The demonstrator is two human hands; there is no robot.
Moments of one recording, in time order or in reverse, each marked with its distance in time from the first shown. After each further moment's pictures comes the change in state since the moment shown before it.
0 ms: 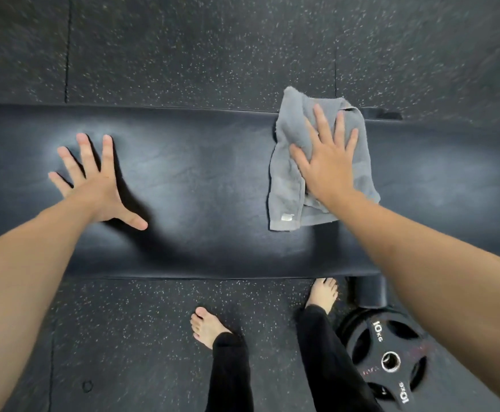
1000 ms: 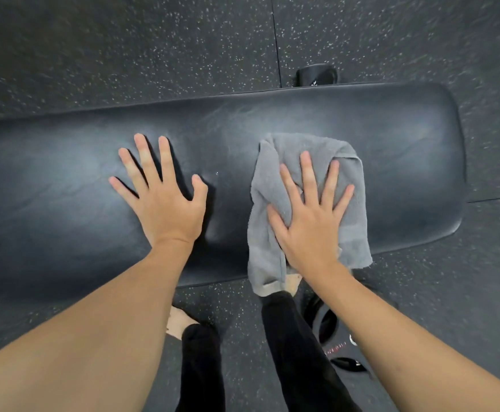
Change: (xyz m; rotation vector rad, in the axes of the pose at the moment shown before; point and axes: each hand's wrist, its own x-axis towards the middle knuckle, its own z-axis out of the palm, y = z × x) left_hand -0.074 0.292 0.104 -0.143 0.616 0.175; right_hand -0.132 0.143 -0.009 -0.022 0.101 0.122
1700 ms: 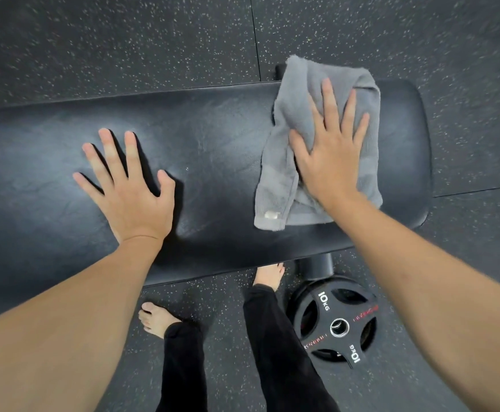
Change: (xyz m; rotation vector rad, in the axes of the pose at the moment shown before) left_hand 0.001 0.000 0.002 -0.027 0.070 -0.002; right_hand 0.096 0.068 -0.031 0.038 0.009 0.056
